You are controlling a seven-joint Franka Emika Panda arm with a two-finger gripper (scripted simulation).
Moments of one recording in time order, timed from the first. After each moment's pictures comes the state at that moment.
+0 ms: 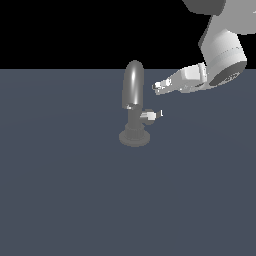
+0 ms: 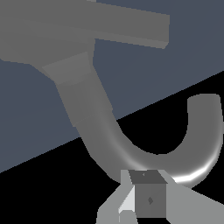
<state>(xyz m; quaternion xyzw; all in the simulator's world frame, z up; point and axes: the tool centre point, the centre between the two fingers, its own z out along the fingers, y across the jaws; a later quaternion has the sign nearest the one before) 0.079 -0.101 0.229 -0.48 0.56 0.61 0.28</state>
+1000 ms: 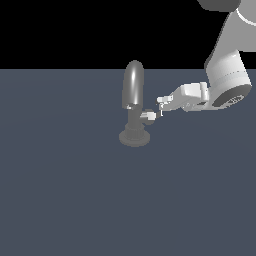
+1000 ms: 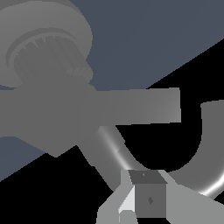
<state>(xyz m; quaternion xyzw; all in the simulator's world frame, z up) 0.069 -0.112 0.177 -0.38 0.60 0.64 0.30</state>
